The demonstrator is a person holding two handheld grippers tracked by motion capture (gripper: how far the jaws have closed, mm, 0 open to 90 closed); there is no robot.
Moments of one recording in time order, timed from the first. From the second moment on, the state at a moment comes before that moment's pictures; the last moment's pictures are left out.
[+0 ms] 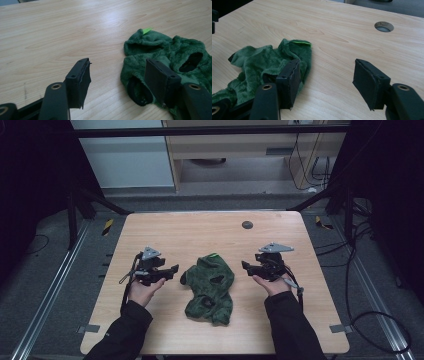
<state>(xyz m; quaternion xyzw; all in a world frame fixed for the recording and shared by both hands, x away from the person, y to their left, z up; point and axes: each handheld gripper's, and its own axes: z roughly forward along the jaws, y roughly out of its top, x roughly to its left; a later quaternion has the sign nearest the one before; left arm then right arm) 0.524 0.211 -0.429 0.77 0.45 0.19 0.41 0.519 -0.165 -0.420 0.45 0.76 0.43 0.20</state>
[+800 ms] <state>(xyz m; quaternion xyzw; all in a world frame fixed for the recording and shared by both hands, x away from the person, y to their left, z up) 0.558 0.178 -0.433 0.79 0.43 0.19 0.40 0.553 -0.132 -0.433 0.45 0.77 0.43 0.18</state>
